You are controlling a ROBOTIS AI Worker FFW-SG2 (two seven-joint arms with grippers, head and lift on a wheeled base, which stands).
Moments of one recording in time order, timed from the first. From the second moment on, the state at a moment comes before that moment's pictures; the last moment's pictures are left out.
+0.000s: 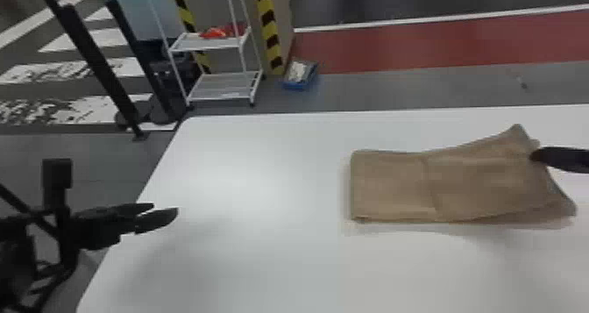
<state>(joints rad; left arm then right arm) 0.17 0.42 0.56 -1.86 0.16 0.98 -0.96 -0.40 -0.09 -0.39 -1.74 0.13 1.52 0.82</state>
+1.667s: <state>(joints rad) 0.23 0.37 0.58 -1.94 0.14 1.02 -0.97 -0.40 -0.30 -0.35 -1.48 0.25 1.34 0.82</state>
